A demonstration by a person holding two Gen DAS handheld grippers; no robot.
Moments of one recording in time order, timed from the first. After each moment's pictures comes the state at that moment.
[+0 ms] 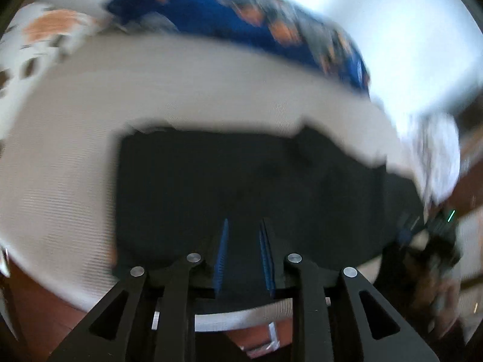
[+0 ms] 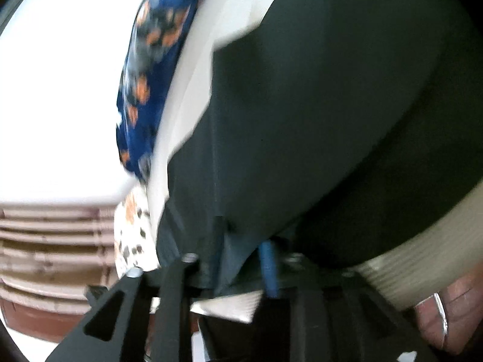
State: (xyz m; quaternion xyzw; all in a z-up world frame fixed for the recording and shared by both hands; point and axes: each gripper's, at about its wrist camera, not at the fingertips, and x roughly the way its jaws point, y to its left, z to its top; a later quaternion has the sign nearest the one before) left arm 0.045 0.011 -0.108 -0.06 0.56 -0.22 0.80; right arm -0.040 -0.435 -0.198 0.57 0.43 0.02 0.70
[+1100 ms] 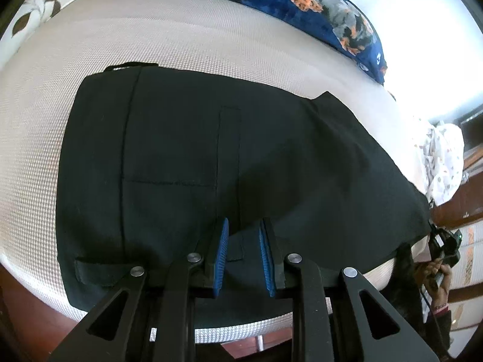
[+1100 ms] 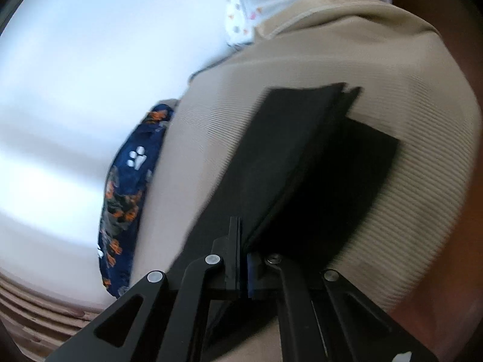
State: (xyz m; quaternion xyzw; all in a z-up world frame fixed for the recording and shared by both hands) left arm 0.054 0.012 -0.147 -0.10 0.59 -0.20 0.77; right arm -0.155 -0.684 -0.198 0.57 0.27 -0.17 0.75
